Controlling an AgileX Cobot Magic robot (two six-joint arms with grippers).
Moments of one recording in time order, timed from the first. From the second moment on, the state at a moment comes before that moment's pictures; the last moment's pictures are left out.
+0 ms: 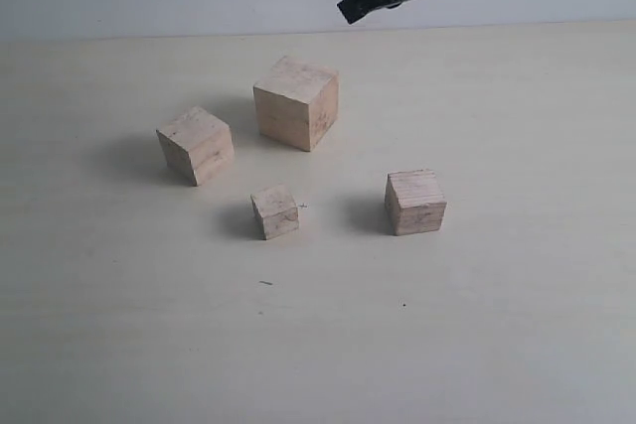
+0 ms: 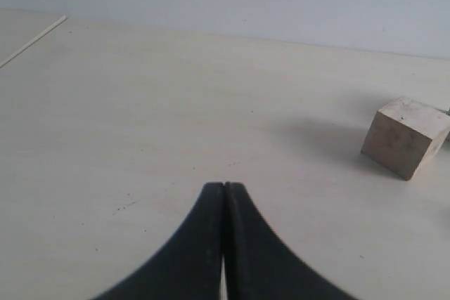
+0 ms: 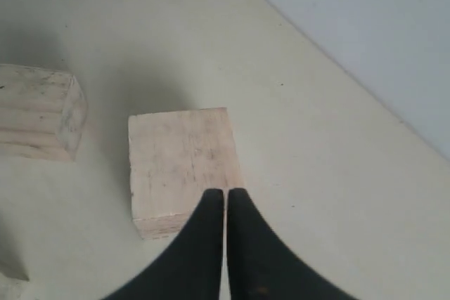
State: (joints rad) left arm 0.10 0.01 0.00 -0.08 0.37 0.02; right arm 0.48 1.93 -1.54 0.66 0.59 -1.00
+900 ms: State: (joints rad) left arm 0.10 0.01 0.00 -0.08 0.37 0.02; right arm 0.48 2.17 -1.54 1.38 0.63 -1.79
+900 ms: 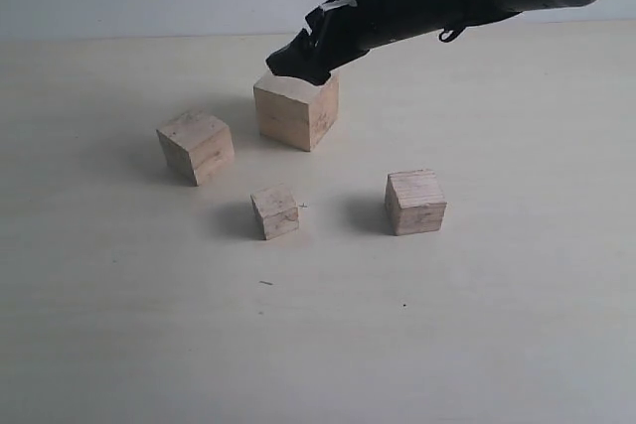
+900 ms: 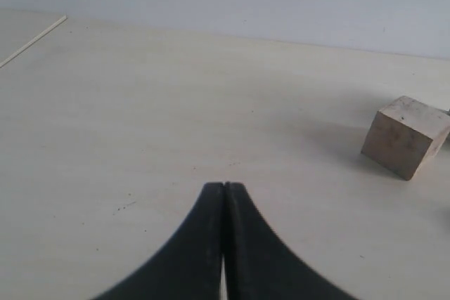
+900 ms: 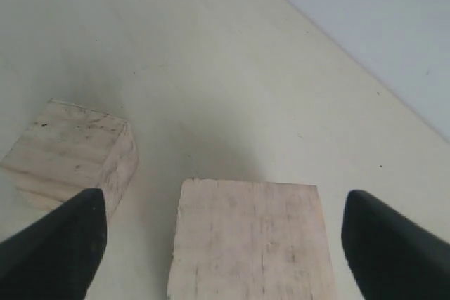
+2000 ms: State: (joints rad) left arm 0.10 0.01 0.00 -0.08 0.37 0.02; right arm 0.48 2.34 -1.58 1.46 0.58 -1.85
